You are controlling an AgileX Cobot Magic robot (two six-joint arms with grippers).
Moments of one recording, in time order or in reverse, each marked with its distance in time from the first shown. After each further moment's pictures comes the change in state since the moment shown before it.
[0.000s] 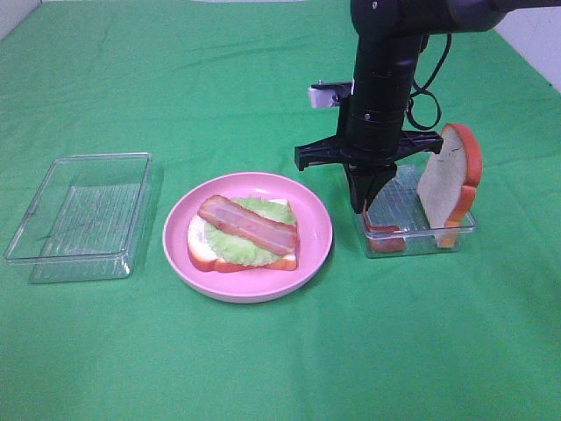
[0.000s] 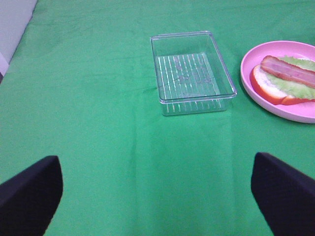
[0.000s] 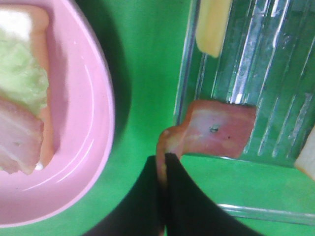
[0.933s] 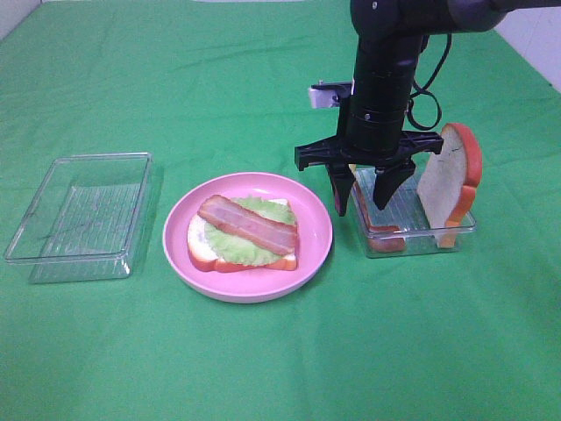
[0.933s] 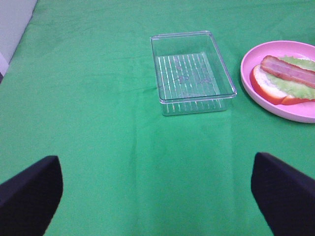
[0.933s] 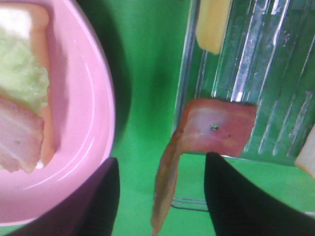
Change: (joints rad) left arm 0.000 0.000 0.000 0.000 0.000 0.000; right arm 0.000 0.000 0.001 0.000 0.003 0.003
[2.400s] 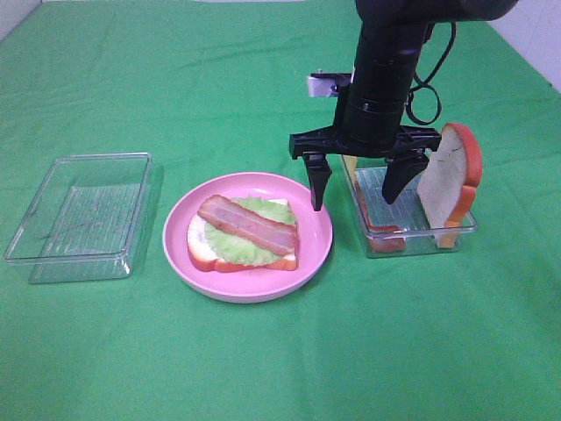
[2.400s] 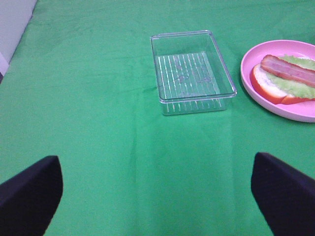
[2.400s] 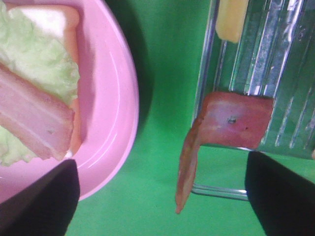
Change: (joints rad) left arm 0.000 0.000 0.000 0.000 0.001 0.002; right arm 0.000 -0.028 0.000 0.049 0.002 0.003
